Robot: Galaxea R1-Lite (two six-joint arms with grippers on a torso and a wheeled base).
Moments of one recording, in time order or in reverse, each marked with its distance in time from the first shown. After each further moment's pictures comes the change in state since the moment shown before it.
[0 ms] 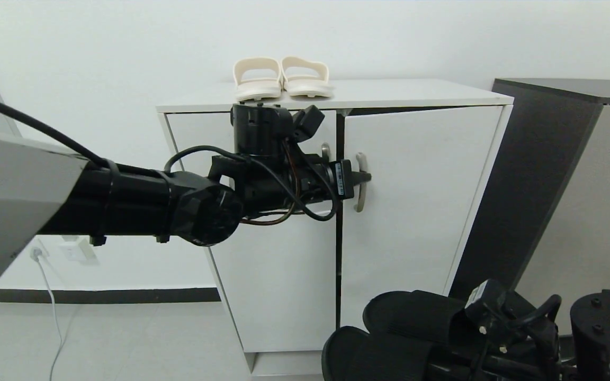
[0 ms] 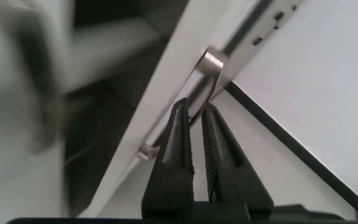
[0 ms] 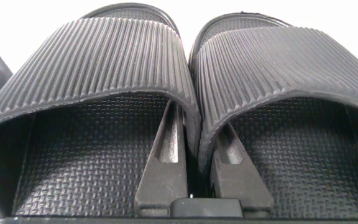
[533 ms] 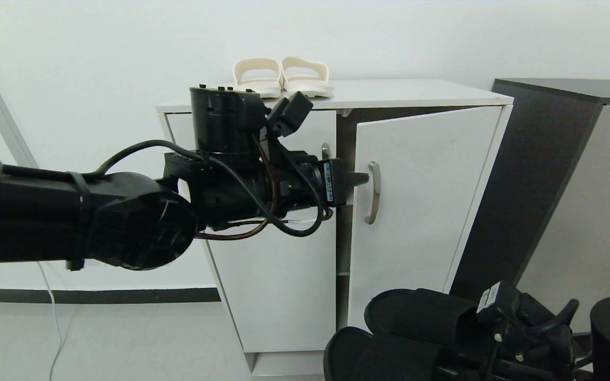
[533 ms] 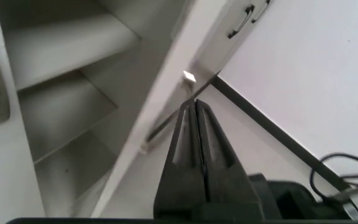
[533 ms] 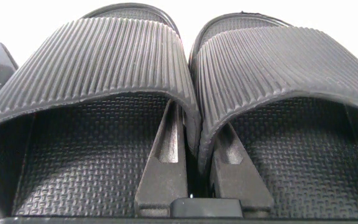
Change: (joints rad) left arm -0.030 -0.173 0.164 -0.004 0.003 0.003; right arm 0.009 -0.037 0.015 -0.001 0.002 -0.028
